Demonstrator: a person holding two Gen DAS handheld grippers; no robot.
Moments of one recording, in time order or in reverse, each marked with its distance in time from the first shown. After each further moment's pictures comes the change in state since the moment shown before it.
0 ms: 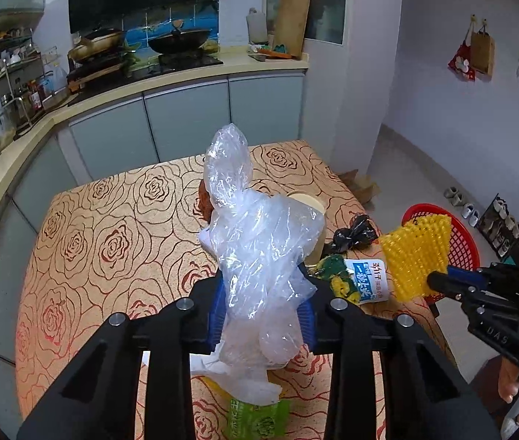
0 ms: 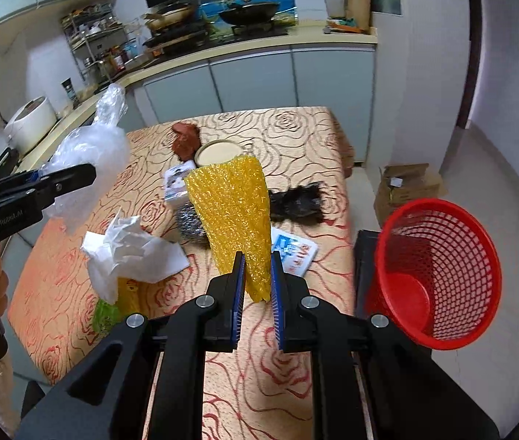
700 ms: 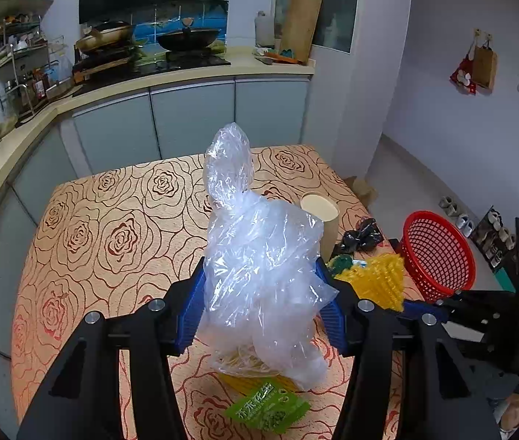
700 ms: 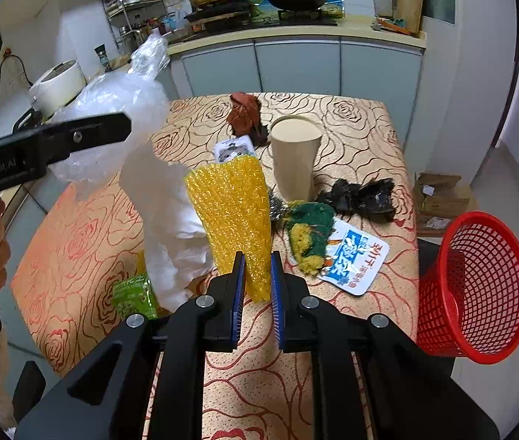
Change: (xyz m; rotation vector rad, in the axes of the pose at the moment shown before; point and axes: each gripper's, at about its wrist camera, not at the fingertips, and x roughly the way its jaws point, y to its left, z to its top) left arm -0.006 0.033 -0.007 -0.049 -0.011 -0.027; right arm 0.034 0.058 -0.004 -0.127 0.054 0.083
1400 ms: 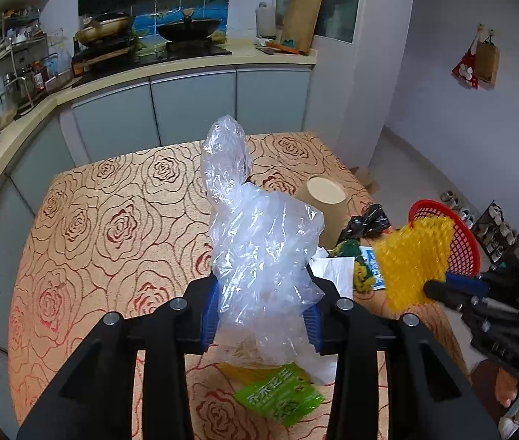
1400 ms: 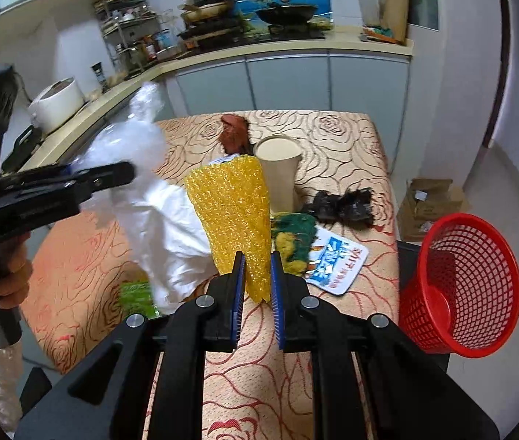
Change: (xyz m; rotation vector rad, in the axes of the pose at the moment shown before) left arm 0.008 0.003 -0.011 -0.004 0.033 -0.007; right arm -0.026 -0.007 -0.002 0.016 -0.047 -0.005
